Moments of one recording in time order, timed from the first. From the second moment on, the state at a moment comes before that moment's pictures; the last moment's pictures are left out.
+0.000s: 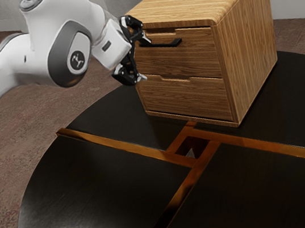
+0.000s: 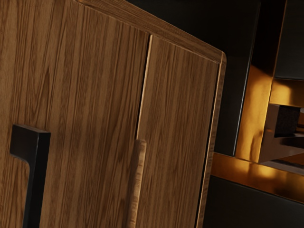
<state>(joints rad) -0.30 0.13 0.37 -1.51 -0.04 2.31 1.46</state>
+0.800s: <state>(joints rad) -0.25 0.25 0.38 -1.41 -0.09 2.33 1.48</state>
